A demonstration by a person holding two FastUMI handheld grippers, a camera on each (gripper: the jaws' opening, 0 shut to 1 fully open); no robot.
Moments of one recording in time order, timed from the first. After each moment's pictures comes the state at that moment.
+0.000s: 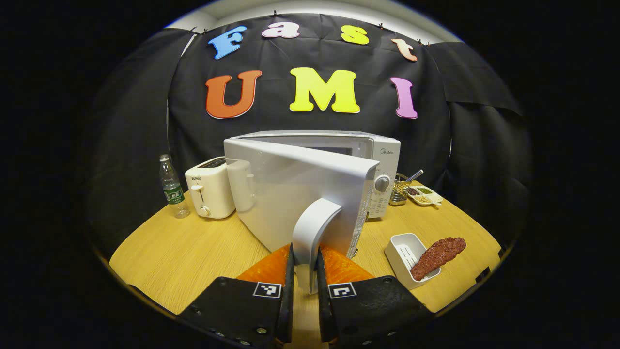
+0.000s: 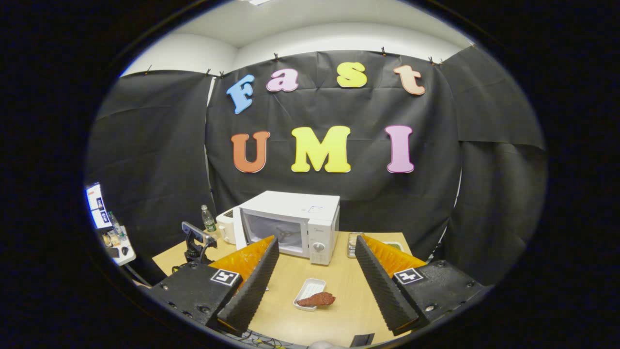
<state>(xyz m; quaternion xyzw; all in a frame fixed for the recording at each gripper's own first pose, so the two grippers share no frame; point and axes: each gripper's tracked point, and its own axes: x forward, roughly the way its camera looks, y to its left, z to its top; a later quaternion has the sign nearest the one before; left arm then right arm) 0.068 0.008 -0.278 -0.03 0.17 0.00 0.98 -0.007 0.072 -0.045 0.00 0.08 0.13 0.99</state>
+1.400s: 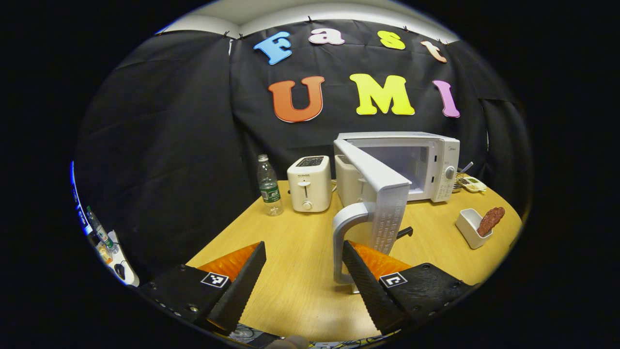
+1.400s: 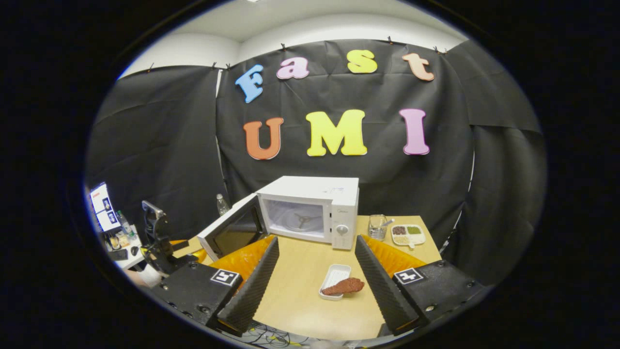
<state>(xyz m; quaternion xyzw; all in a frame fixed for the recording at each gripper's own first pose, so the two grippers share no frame) -0.030 0.211 -0.274 0.01 0.18 0.13 0.98 -0.016 0.121 -0.097 0.02 0.12 0.15 0.98</state>
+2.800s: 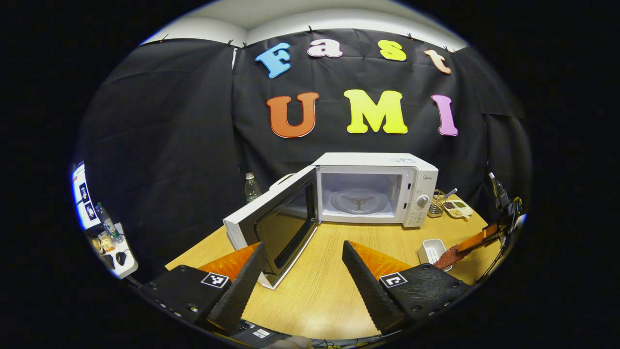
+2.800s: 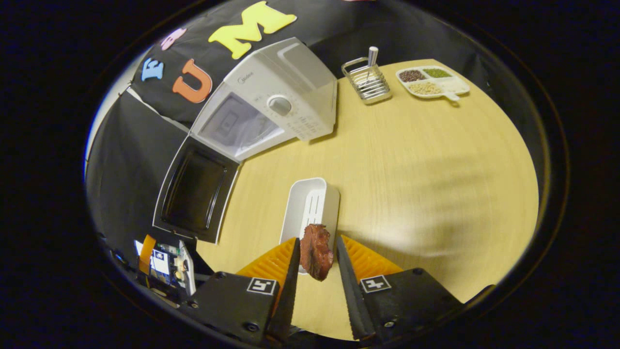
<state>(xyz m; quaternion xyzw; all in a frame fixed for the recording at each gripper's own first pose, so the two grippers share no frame) -0.028 0.085 -0.194 -0.02 0.16 0.15 0.98 0.114 0.076 -0.373 0.23 0.49 0.24 0.81</state>
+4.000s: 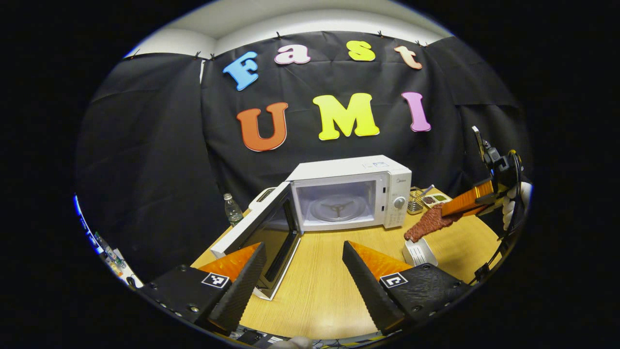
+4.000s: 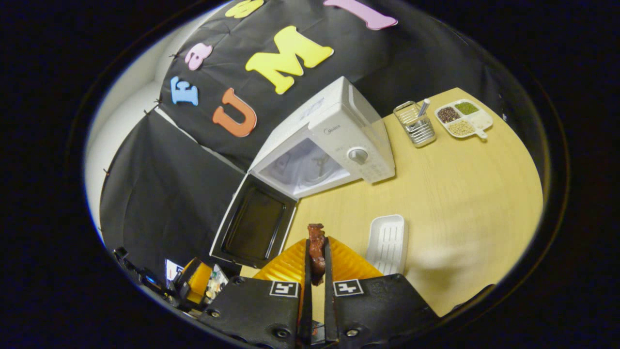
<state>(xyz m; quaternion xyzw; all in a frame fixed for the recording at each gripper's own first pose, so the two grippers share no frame) -0.020 0.069 -0.159 0.04 0.14 0.03 0.99 0.109 0.151 -0.229 0.32 0.32 0.25 0.85</state>
